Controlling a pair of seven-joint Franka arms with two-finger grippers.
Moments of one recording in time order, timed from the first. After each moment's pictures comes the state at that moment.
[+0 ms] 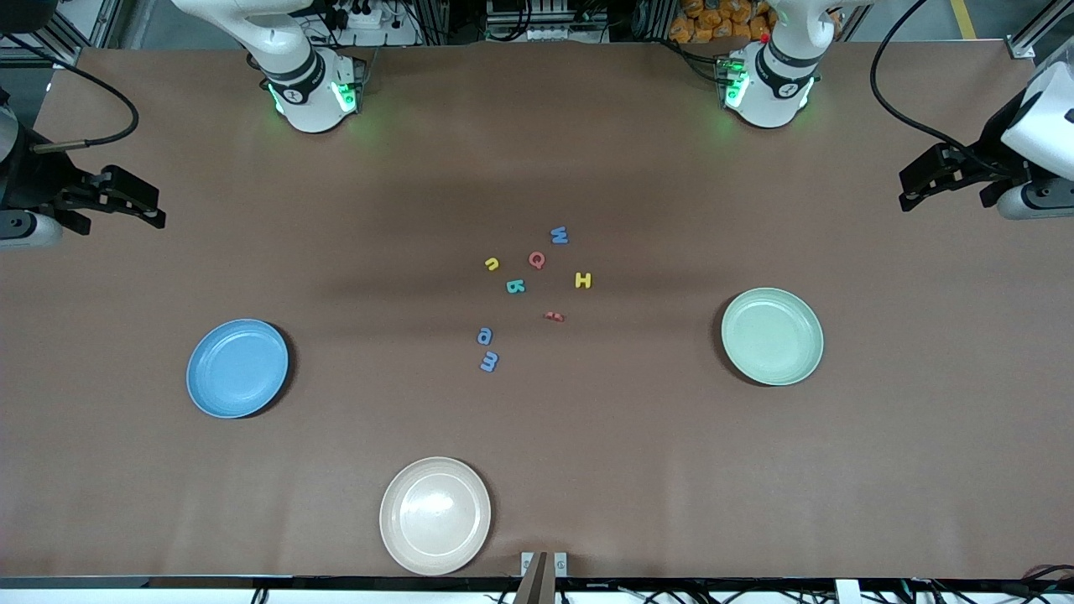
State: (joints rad) left arm 0.08 -0.02 -0.20 -1.53 0.03 1.51 -0.14; right arm 0.07 0.04 -0.03 -1.49 0.03 1.49 -0.03
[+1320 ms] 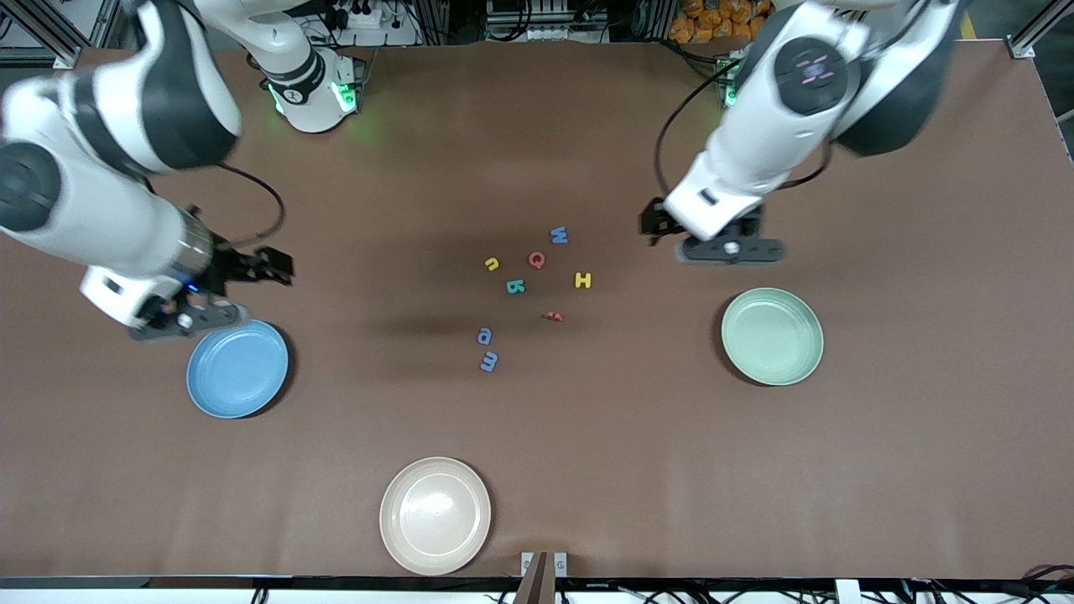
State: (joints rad) left arm -0.19 0.18 -0.41 -1.78 -0.04 1.98 -0.61; right arm 0.25 0.30 -0.02 -1.51 0.03 1.68 0.06
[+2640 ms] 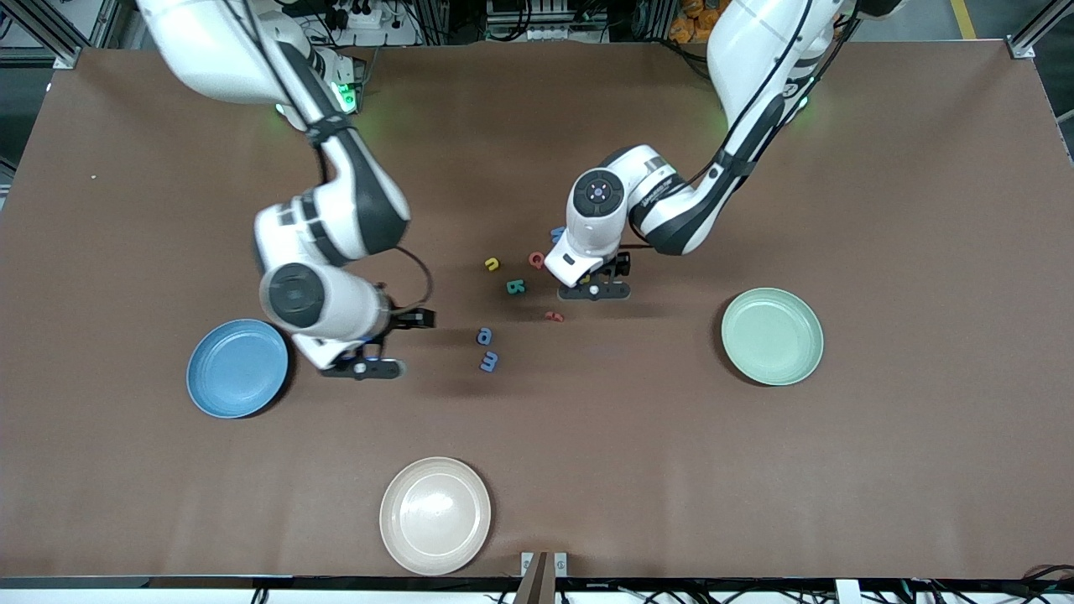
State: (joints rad) left arm -0.47 0.62 -0.30 -1.86 0.25 2.40 -0.91; right arm 0.47 0.59 -0.01 -1.51 0.14 1.94 0.47
